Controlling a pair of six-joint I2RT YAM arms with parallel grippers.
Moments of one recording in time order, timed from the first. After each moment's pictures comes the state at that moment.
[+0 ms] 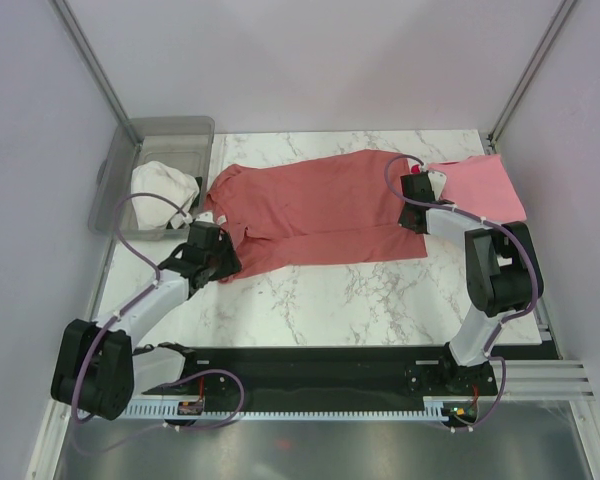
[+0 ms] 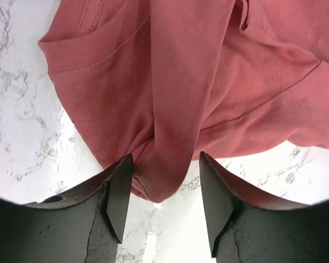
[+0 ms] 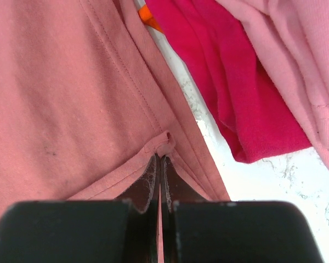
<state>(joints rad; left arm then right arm) -0.30 1.19 0.59 -0.27 -0.12 -0.54 0.19 1.78 1.05 -0.19 0.38 0.51</state>
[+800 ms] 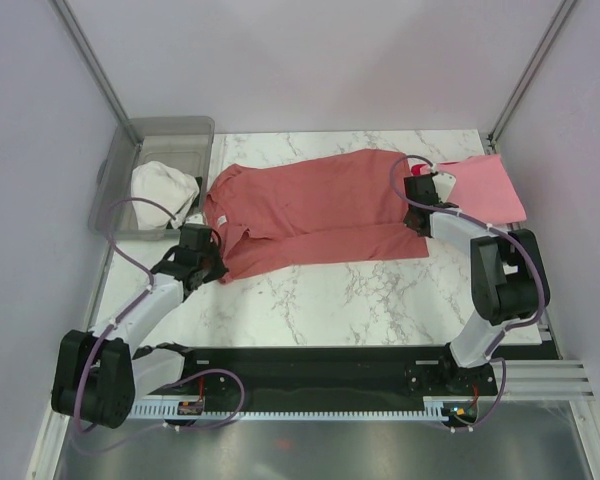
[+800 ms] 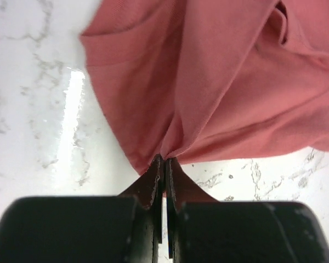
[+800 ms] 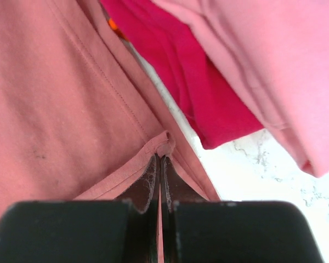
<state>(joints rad) -0.25 1.14 0.56 -0.31 -0.12 -0.54 0.19 1.72 1.01 -0.20 0.46 0.56</state>
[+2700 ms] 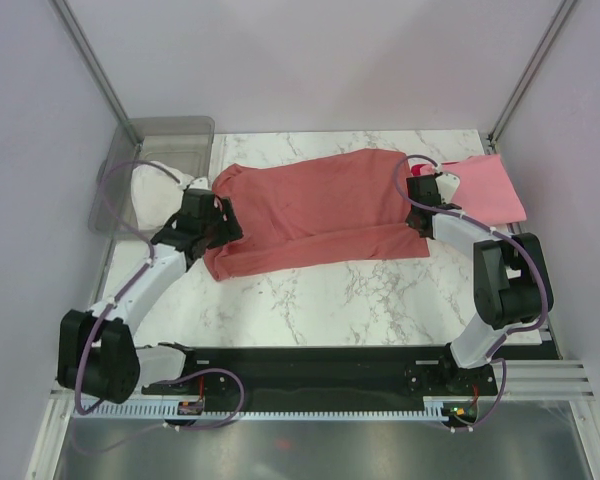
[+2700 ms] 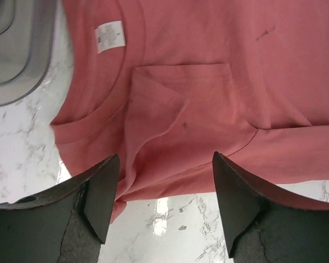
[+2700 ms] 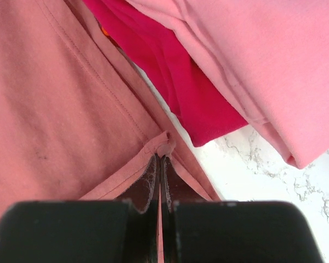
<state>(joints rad) -0.25 1.22 0.83 -0.36 -0.13 -0.50 0.18 1.69 1.00 -0.20 0.48 0.60</state>
